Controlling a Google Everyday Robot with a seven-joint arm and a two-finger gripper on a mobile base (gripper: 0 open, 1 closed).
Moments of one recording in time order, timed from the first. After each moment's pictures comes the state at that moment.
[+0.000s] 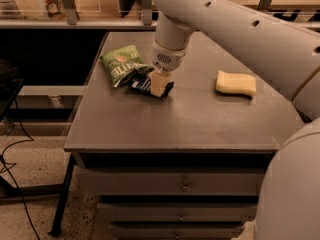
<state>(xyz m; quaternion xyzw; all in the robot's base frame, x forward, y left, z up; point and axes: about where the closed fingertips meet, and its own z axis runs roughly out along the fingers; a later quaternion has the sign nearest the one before) 0.628 -0.008 0.834 -0.59 0.80 0.04 0.11</state>
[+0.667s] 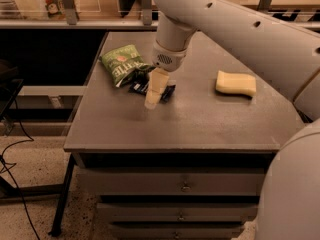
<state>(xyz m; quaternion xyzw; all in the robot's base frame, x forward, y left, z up) 0.628 -0.009 0.833 -0.58 0.80 0.04 0.11</state>
